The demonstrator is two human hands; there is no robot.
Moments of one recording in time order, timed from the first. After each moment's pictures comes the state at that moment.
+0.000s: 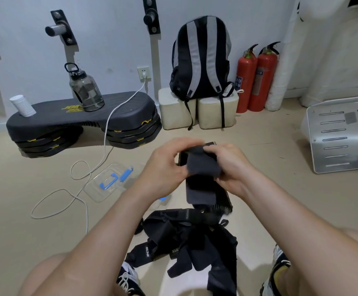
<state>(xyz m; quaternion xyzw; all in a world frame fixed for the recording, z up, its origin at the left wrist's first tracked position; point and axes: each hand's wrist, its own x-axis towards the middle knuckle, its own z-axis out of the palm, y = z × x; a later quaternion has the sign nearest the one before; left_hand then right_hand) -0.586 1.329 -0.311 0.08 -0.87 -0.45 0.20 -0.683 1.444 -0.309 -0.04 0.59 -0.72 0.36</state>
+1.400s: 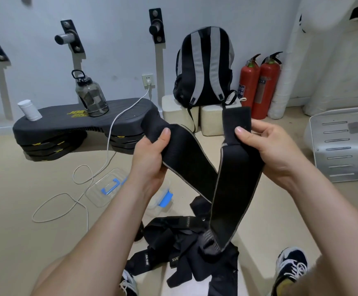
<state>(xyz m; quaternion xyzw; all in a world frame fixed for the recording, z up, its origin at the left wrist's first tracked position) -0.604 1.311 -0.297 0.22 -0.52 -0.77 0.30 -0.728 1.497 -0.280 -0.26 0.61 -0.71 0.25</state>
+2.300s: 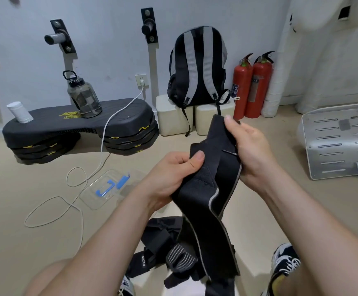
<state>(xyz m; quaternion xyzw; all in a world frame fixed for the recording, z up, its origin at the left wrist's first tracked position) -0.595 1.351 -0.298 0.09 -0.66 -0.75 0.07 -0.707 1.468 -0.283 -0.15 0.54 -0.79 0.26</state>
